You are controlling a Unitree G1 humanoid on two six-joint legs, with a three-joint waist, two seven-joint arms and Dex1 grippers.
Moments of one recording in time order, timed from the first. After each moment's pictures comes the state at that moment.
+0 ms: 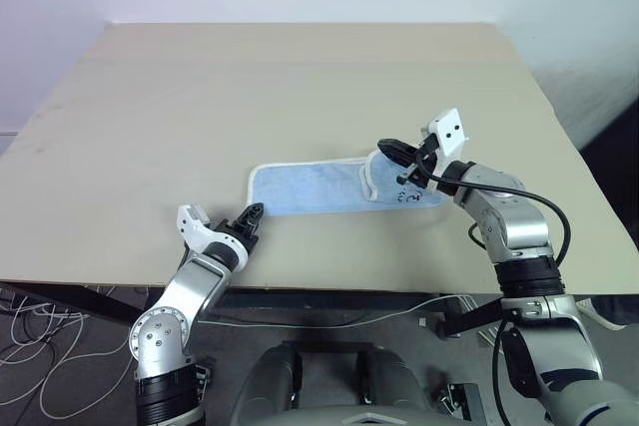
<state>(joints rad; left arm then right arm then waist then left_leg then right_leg) -0.06 0.04 0.29 -0.28 -1.42 0.68 0.41 -0.57 -0.42 -0.02 0.20 0.28 0.32 0.73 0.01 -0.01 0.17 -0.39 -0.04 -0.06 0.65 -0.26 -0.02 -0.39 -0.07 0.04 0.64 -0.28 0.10</state>
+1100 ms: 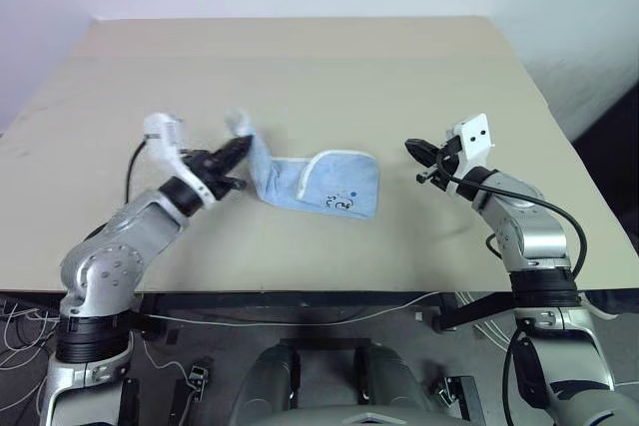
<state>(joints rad) -0.33 0.55 0.11 -0.32 -1.04 0.68 -0.27 -0.51 -0.45 -0.09 0.20 0.28 0.31 0.61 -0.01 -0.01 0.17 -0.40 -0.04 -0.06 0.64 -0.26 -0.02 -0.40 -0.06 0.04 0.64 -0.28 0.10</state>
